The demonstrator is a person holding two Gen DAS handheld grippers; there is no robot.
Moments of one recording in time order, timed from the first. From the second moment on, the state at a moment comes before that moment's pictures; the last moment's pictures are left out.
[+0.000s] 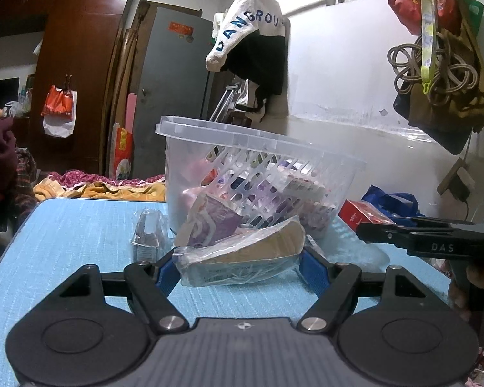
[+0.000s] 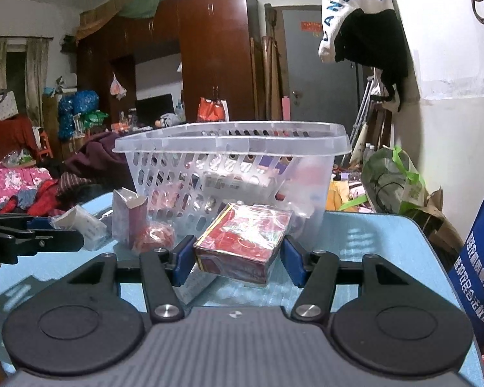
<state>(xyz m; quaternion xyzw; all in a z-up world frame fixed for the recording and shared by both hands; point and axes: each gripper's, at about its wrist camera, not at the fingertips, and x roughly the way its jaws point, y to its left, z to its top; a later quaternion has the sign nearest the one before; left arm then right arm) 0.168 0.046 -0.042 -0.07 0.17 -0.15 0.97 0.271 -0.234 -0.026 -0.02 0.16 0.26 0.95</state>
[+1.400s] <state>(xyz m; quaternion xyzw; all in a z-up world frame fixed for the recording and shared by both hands) 0.265 0.031 0.058 -0.03 0.11 -0.11 0.99 0.317 -0.213 0.063 -0.01 0.08 0.26 0.96</state>
